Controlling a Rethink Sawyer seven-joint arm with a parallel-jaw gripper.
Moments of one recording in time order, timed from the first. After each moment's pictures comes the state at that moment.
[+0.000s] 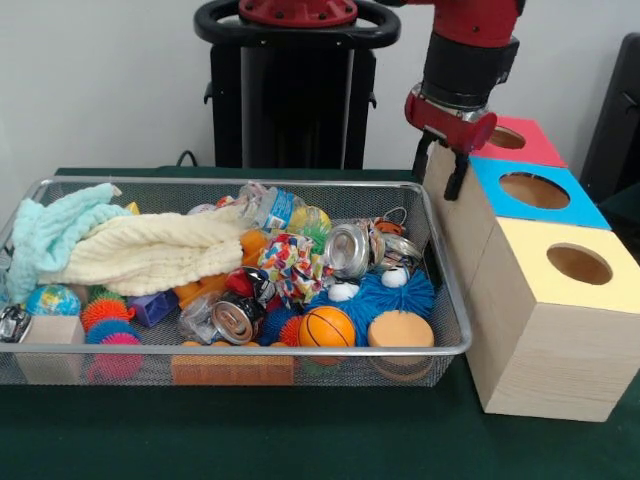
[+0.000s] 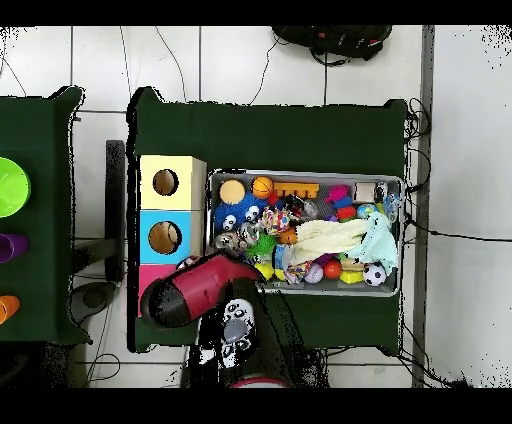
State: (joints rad) arm 0.03 -0.71 0.06 1.89 -0.48 0.44 3.10
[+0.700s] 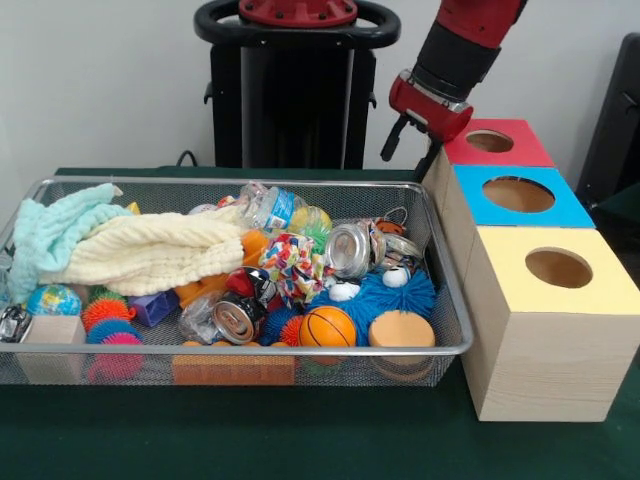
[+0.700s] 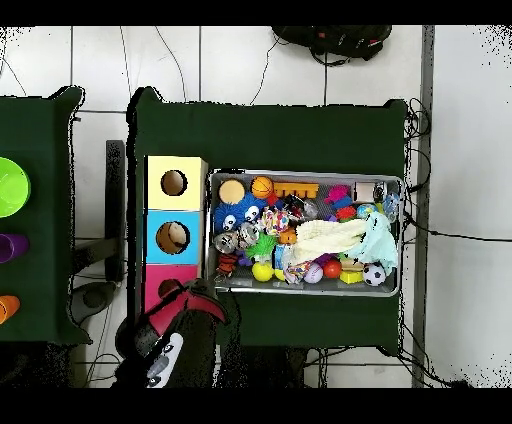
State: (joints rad) arm 0.30 -0.61 -0.20 1.89 -0.49 0.39 3.12
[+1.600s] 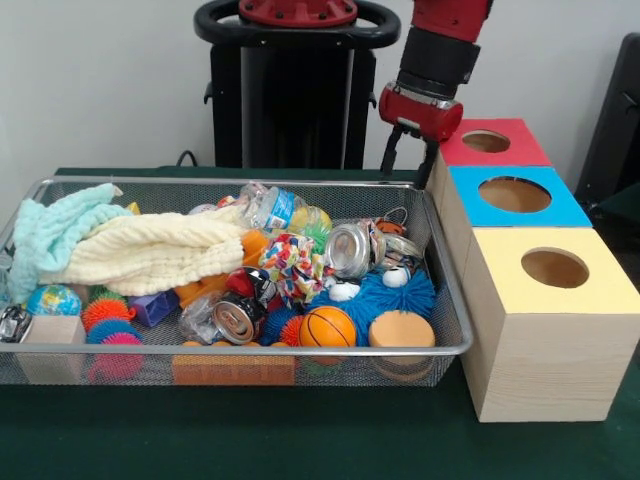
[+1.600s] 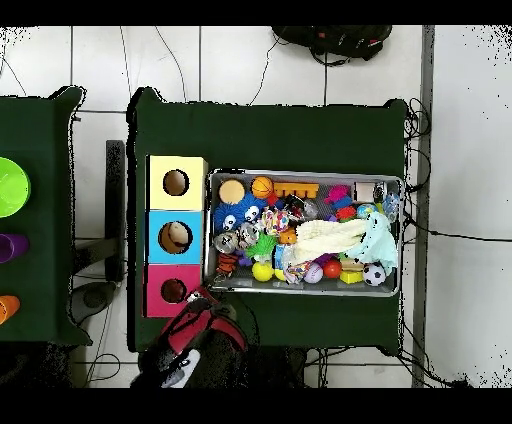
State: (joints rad) arm 0.32 -0.56 -0.31 1.98 -0.46 -0.05 3.12
